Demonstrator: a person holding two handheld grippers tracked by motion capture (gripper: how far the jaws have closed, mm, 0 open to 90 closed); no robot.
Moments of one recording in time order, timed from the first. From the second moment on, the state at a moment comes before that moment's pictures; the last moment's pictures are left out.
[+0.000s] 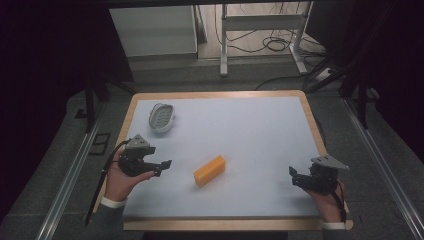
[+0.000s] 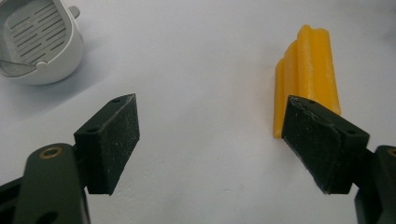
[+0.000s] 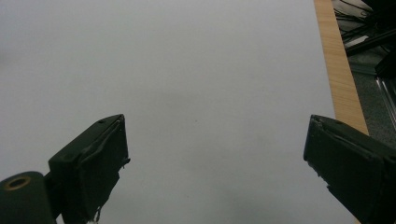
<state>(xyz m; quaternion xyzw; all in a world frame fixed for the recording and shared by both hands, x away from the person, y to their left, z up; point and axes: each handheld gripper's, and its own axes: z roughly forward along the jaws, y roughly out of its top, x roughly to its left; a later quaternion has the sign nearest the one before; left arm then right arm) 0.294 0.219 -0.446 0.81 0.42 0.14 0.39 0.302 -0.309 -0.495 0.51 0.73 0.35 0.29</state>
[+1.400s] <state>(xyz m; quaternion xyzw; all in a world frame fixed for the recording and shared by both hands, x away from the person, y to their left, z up) 0.309 0.136 -0.445 0.86 0.35 0.11 0.36 0.303 -0.311 -0.500 0.51 0.73 0.34 0.29</state>
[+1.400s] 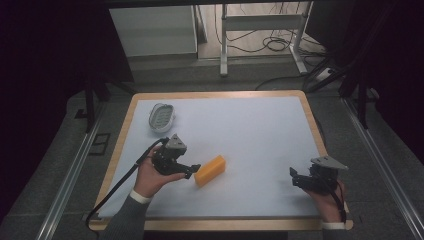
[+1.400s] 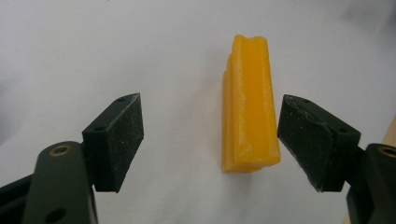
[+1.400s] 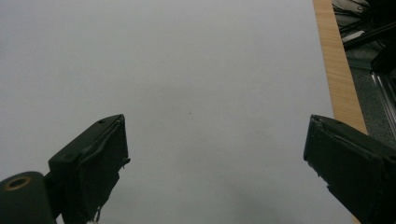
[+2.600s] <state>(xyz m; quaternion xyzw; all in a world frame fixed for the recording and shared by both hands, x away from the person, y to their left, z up) 0.318 0.094 -0.462 0.87 0.35 0.10 0.32 0.304 -0.312 -0.502 0.52 0.73 0.34 0.29</state>
